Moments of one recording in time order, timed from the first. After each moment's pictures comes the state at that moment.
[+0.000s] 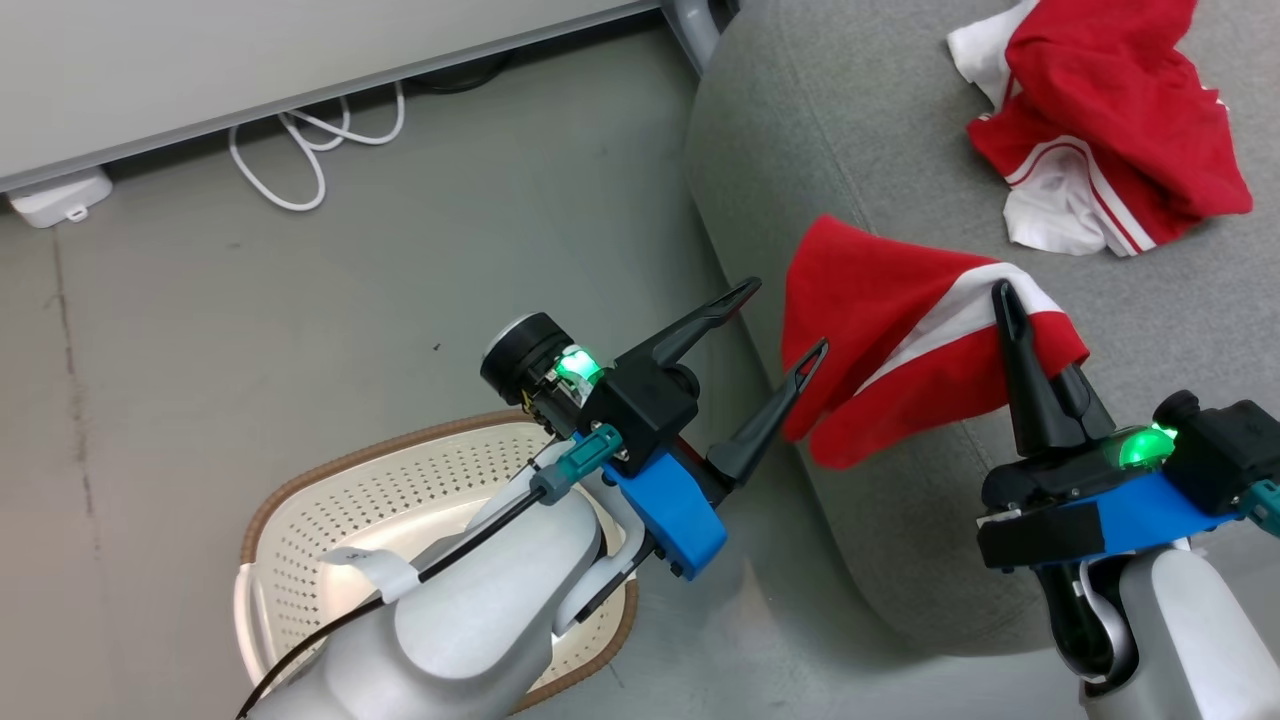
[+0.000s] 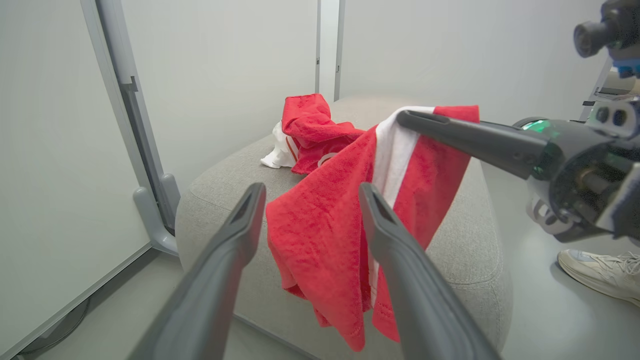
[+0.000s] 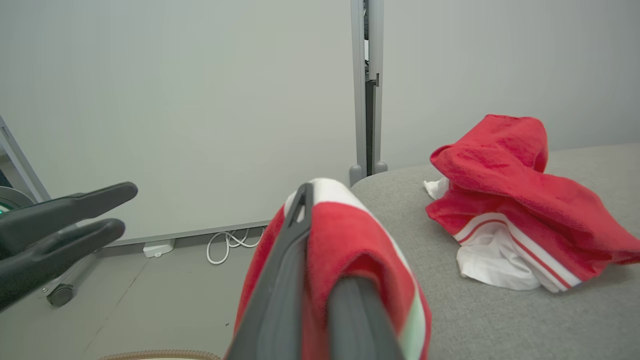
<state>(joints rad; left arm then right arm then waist) -0.72 0.16 -0.95 0.40 -0.47 -0.08 -0.23 -0.29 -0.19 0.13 0.14 0.35 0.13 -0.26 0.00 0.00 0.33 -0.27</state>
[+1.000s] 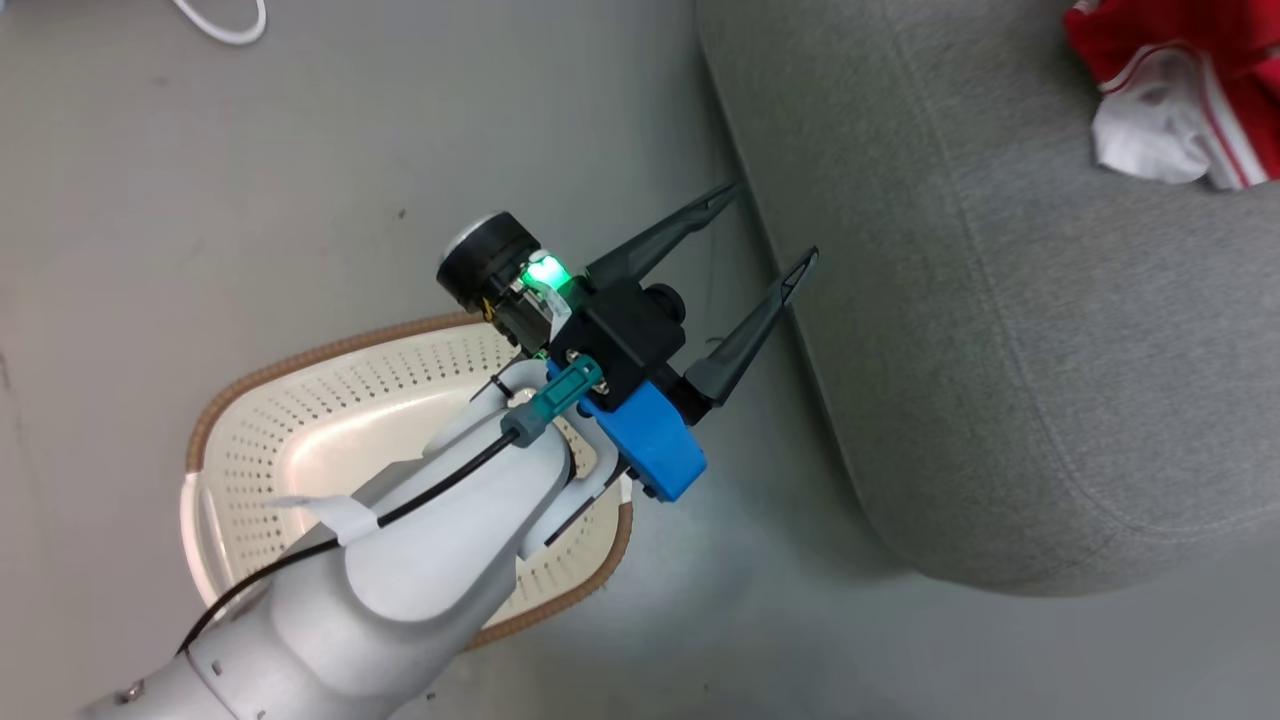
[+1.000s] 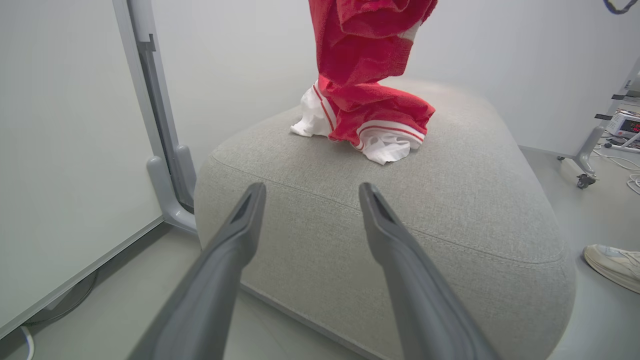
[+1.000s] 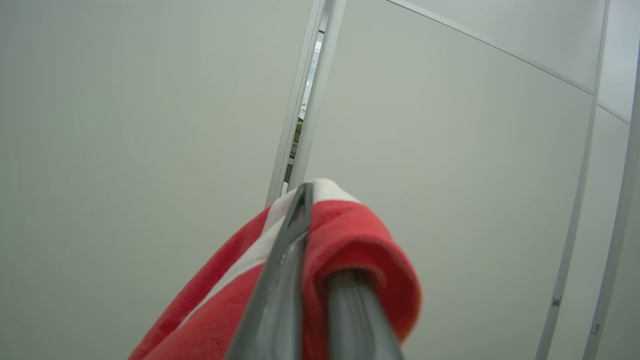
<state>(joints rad) -0.83 0.22 -0.95 0.33 -0.44 -0.06 -0.20 -0.82 -0.40 -0.18 0.05 0.31 0.13 -0.26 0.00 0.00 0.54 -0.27</state>
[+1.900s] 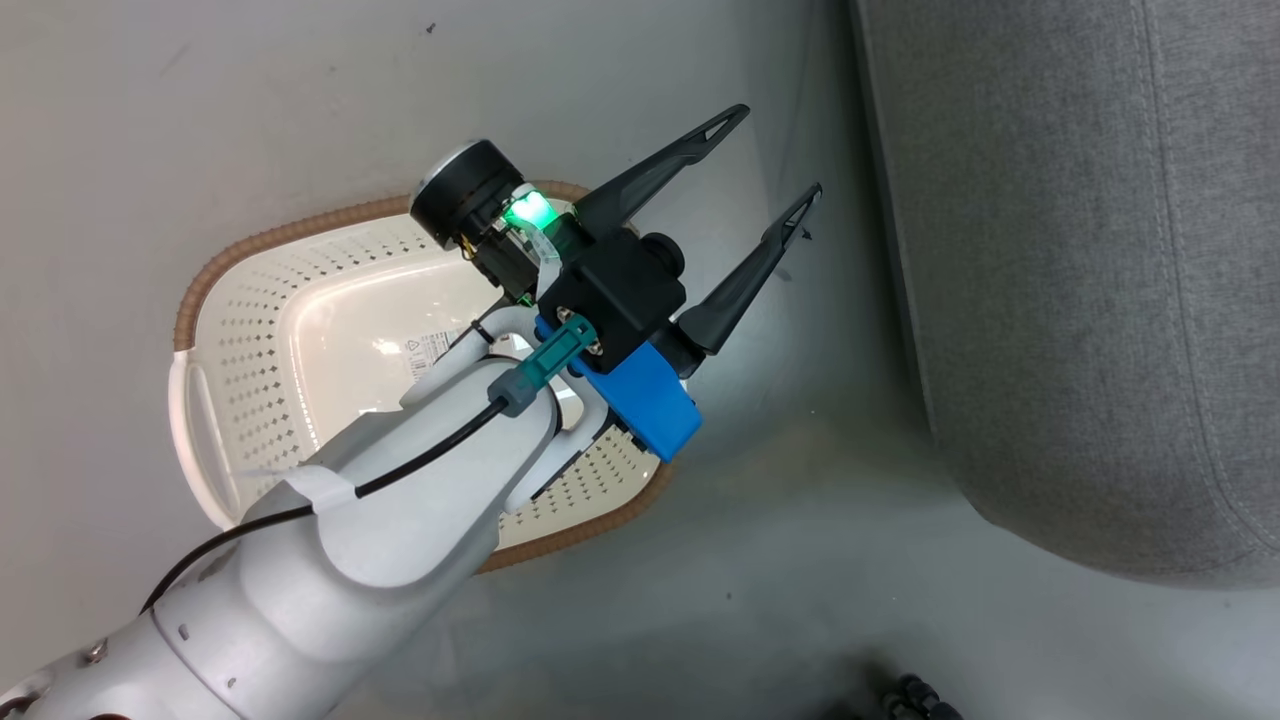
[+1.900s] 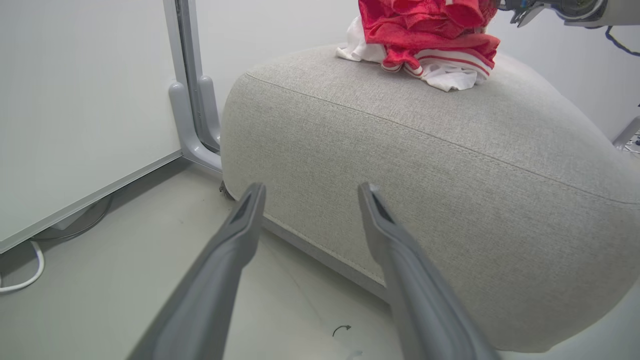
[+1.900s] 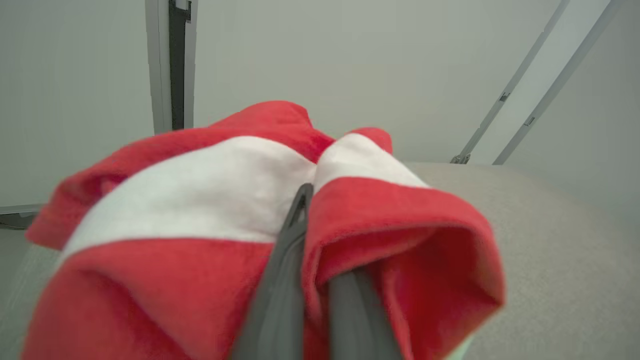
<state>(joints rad) -0.92 0.26 -0.96 0.29 -0.41 -0.04 -0.19 -0.92 -0.60 -0.23 0.66 0.33 0.13 -0.26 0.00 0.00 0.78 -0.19</state>
